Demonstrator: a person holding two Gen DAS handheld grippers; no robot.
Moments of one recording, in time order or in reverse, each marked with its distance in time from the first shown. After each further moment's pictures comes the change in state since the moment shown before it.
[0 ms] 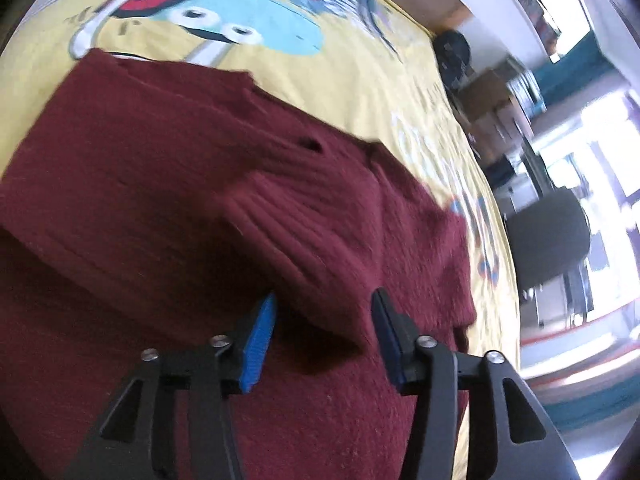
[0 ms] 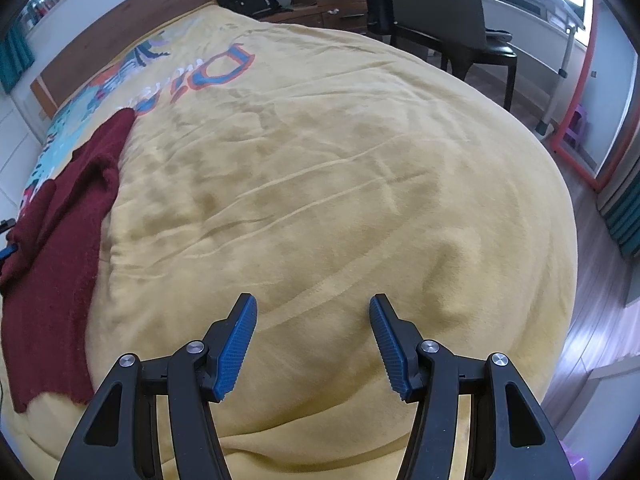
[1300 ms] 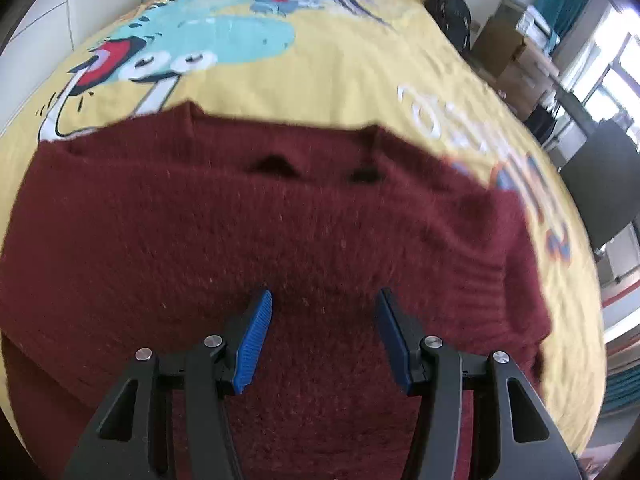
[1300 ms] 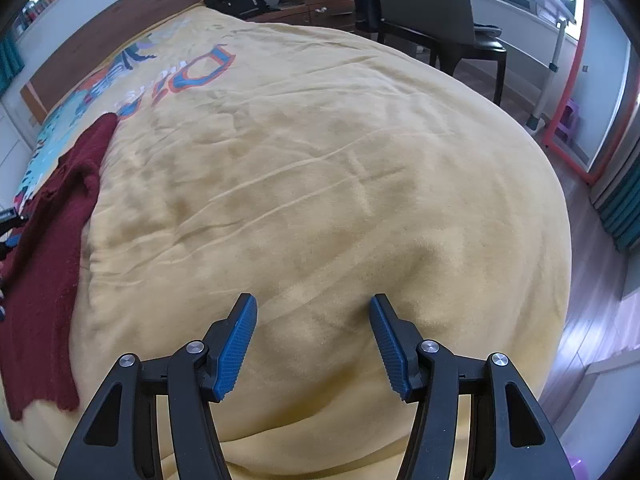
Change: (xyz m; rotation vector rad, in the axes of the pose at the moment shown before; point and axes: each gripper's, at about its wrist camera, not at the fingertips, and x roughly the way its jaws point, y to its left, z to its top) left arm 0.074 -0.047 -0.013 0.272 -0.001 0.269; right arm 0.008 -0.014 0.002 0.029 0.001 -0.028
